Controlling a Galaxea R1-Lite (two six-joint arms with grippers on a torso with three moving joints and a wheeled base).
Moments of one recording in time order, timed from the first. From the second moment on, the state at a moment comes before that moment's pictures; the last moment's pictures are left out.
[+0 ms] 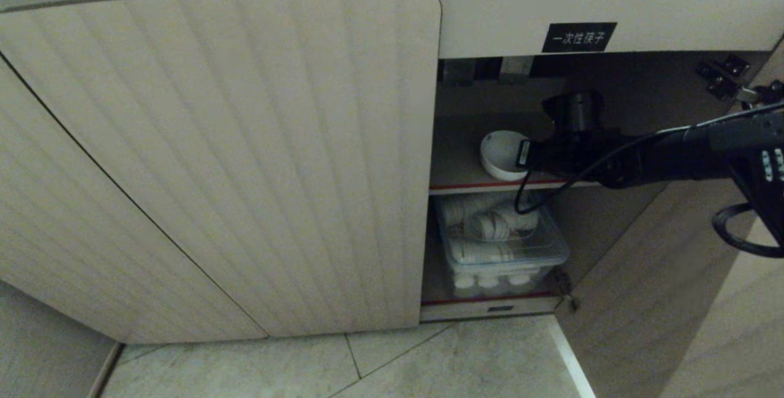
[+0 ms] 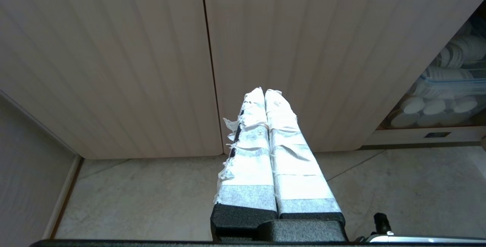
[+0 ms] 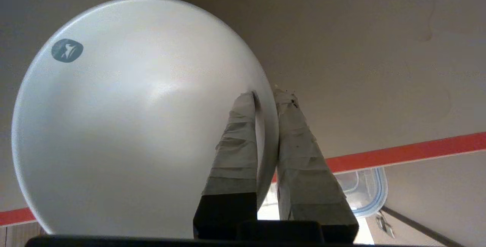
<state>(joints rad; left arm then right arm) 0.00 0.00 0.00 0.00 0.01 -0.03 0.24 2.20 -1.66 -0.15 -0.23 0.28</state>
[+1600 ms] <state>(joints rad) 0.00 0.00 0.00 0.00 0.01 -0.03 0.27 1.95 -1.20 -0.46 -0.22 0.30</state>
